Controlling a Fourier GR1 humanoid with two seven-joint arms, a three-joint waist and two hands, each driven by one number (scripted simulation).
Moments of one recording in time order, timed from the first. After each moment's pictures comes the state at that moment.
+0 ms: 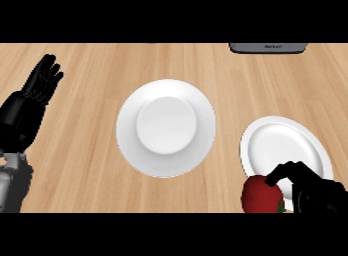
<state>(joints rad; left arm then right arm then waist) -0.26 0.30 0.08 -1.62 0.07 -0.06 0.12 0.09 -0.38 0.55 -2.31 1.03 -0.09 0.83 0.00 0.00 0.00</state>
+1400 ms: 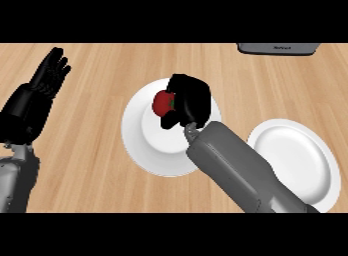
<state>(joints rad) -0.31 0.27 0.09 -1.59 0.05 -0.09 0.13 -0.84 0.00 0.57 -1.01 0.73 -0.42 0.82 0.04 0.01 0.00</state>
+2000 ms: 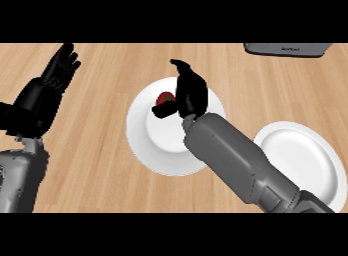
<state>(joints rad) -0.36 0.25 0.06 -1.57 0.03 -0.08 0.13 -0.96 0.00 0.62 -0.77 0.34 -0.70 0.63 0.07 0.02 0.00</state>
